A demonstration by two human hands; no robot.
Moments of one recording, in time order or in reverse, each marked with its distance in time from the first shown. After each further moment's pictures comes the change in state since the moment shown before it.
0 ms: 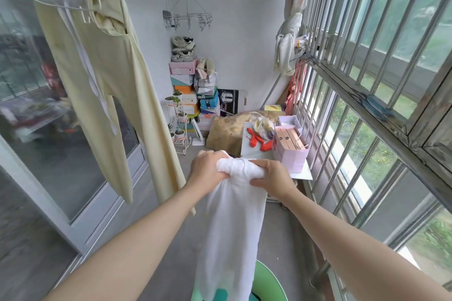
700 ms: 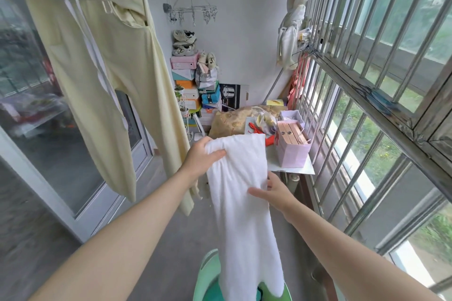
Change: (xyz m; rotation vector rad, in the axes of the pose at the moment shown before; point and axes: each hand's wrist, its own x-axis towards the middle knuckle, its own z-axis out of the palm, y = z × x) left_hand 0.003 -0.009 -0.020 -0.630 0.027 -0.211; right_hand -0.027 0.032 0.026 0.517 -0.187 0.295
